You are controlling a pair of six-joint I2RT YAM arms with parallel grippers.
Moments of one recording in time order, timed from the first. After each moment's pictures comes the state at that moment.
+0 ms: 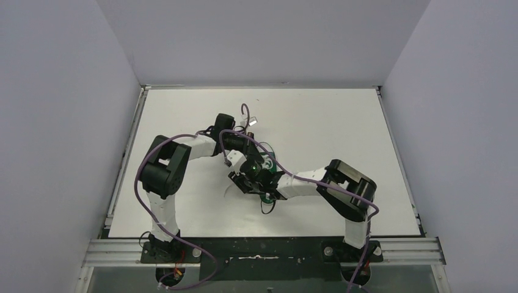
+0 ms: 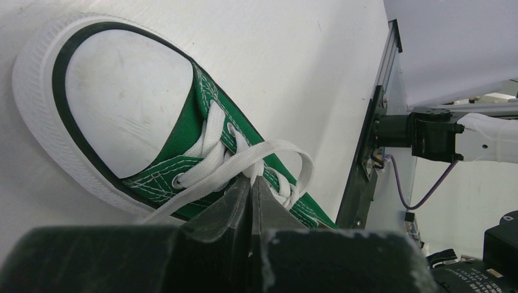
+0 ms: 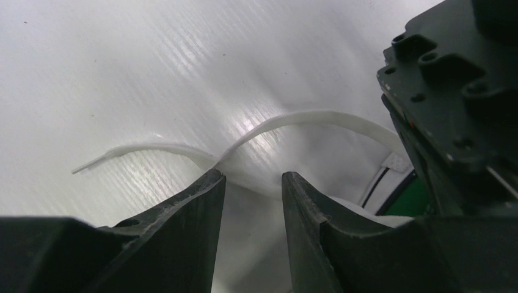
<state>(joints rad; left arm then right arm) -0.45 1.98 1.13 0.08 0.93 -0.40 1.02 1.88 0.97 0.24 0.17 -0.01</state>
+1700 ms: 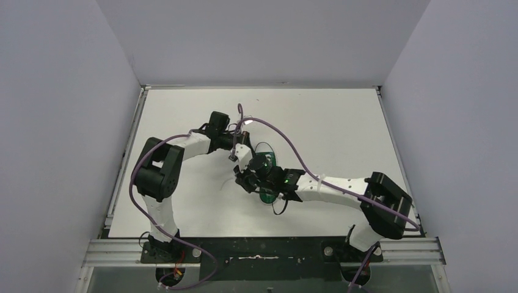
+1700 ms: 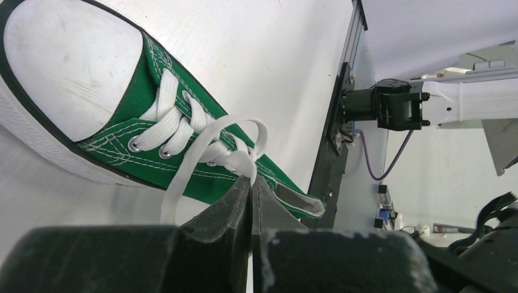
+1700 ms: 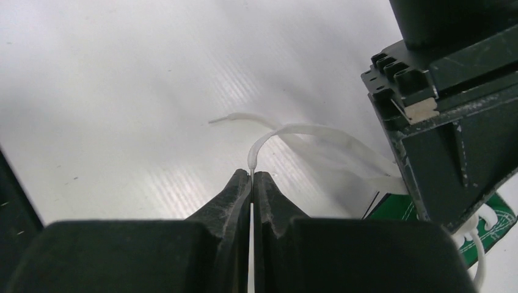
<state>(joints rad) -0.40 1.93 1.17 -0.11 1.07 -0.30 1.06 1.61 0.94 0.11 0.07 0.09</state>
